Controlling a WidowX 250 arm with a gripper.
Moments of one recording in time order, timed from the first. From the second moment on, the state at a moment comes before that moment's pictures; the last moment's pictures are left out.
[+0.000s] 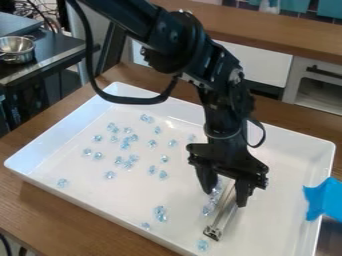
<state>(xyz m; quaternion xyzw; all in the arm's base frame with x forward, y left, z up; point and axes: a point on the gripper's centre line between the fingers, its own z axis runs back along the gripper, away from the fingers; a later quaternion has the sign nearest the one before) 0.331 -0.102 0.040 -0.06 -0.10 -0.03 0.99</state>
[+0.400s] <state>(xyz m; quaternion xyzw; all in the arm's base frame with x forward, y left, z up) 0.325 -0.094 0.043 -0.07 -0.09 -0.02 0.99</state>
